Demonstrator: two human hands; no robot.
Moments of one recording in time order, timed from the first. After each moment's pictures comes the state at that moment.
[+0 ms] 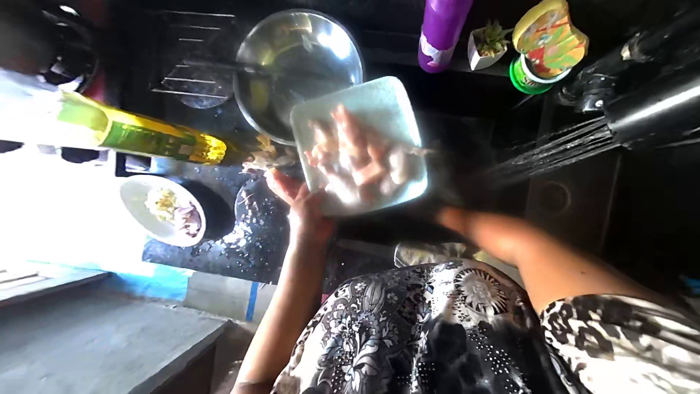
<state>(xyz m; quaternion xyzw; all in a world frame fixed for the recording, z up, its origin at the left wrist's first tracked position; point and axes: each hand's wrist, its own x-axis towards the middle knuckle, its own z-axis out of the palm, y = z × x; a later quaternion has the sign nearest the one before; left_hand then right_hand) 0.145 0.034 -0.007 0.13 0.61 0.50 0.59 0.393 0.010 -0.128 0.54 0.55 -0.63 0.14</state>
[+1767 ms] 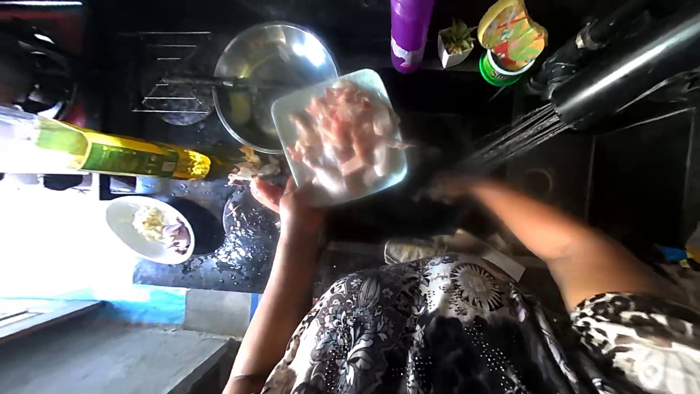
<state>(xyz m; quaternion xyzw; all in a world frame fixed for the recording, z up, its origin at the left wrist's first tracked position) 0.148 0.054 -0.021 0.19 0.59 0.50 0.60 0.503 0.033 -0.135 0.54 0.63 -0.55 0.10</state>
